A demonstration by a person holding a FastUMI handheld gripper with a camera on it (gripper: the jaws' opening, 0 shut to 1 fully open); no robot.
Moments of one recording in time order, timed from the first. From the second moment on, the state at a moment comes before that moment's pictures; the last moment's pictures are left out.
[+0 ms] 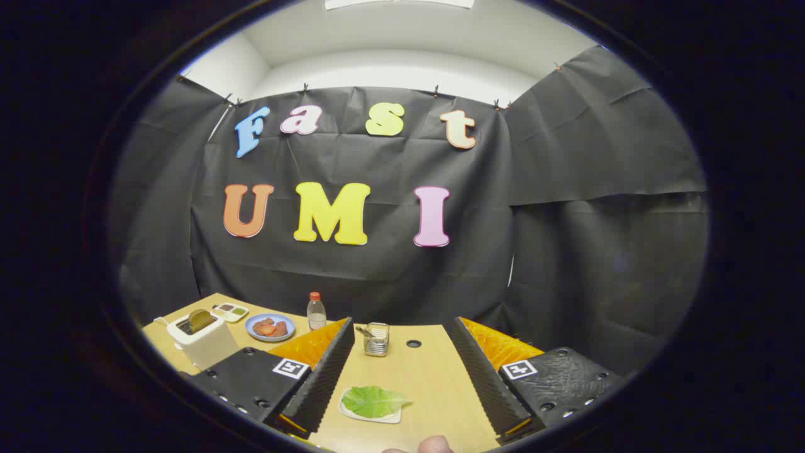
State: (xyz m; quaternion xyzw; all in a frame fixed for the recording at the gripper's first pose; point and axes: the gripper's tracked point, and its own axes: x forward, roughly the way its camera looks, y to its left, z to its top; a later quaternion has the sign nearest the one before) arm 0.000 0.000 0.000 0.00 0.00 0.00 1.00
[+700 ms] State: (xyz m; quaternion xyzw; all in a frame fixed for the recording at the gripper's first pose) arm -0.002 -0.003 -0.008 0.00 0.01 0.00 1.00
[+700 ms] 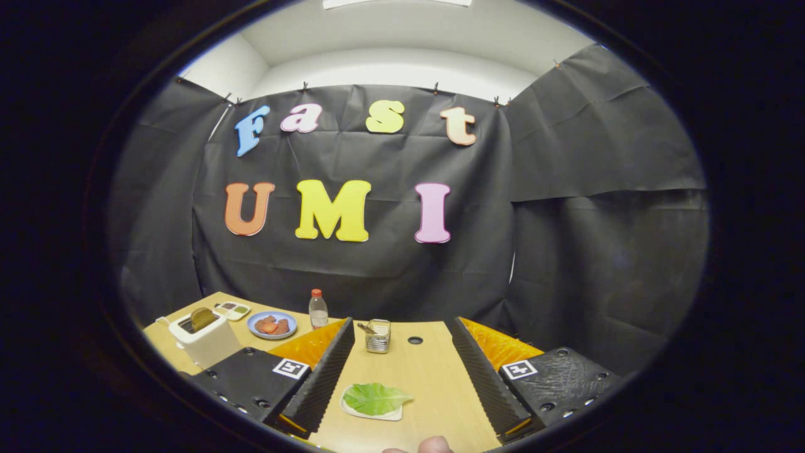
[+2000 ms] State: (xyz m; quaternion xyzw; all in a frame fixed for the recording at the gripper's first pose) arm 0.171 -0.008 -0.324 0.06 0.25 0.05 0.97
